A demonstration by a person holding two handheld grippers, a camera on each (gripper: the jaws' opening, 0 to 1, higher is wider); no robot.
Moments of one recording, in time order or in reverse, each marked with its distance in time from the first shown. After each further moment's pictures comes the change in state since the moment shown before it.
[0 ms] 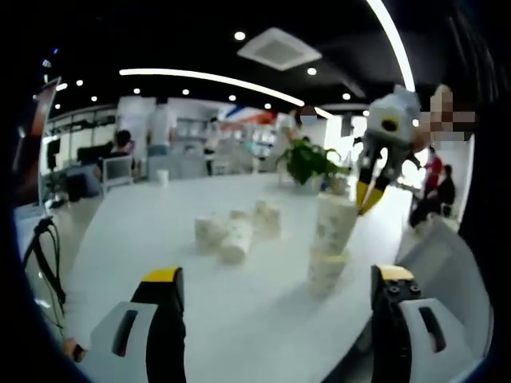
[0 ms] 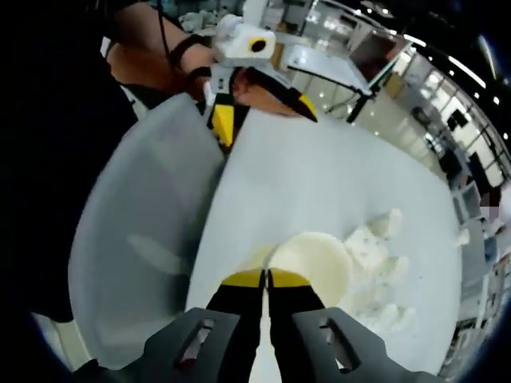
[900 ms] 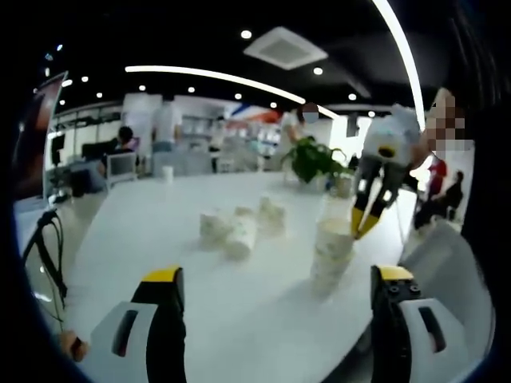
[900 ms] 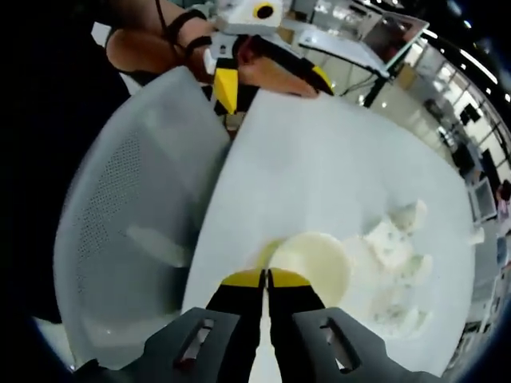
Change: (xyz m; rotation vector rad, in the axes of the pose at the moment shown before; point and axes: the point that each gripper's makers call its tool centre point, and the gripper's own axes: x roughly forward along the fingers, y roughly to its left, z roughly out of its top) left arm -0.001 0.004 -0.003 -0.019 0.002 0.027; right arm 0.038 0.006 -0.018 -0.002 0.054 0.074
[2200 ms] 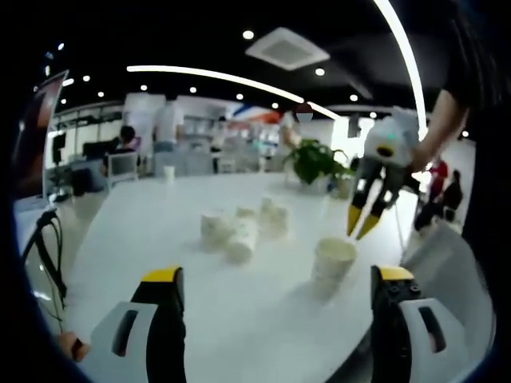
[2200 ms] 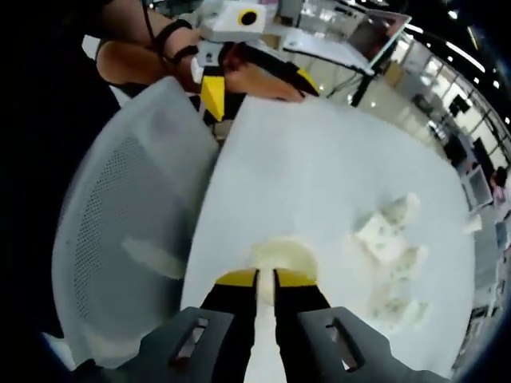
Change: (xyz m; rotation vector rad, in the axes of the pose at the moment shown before) left arm 0.002 0.000 0.004 -0.002 0.001 0.001; right arm -0.014 -0.015 0.001 0.087 -0.063 -0.068
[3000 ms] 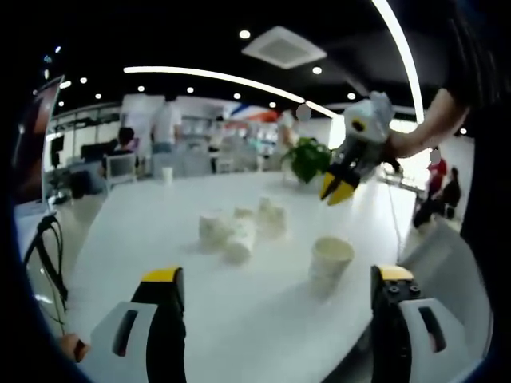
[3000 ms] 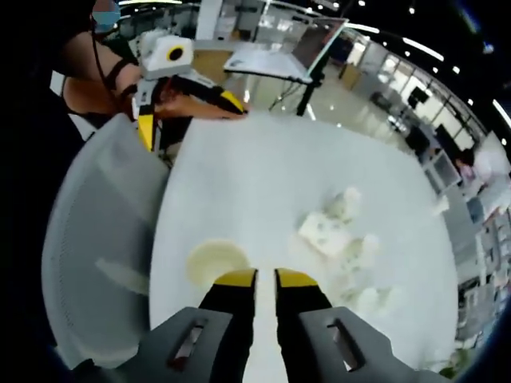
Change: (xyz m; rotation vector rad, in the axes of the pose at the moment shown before) left arm -0.002 -0.006 0.002 0.011 0.006 -0.005; right arm -0.033 -0.061 -0.001 0.093 -0.064 -0.172
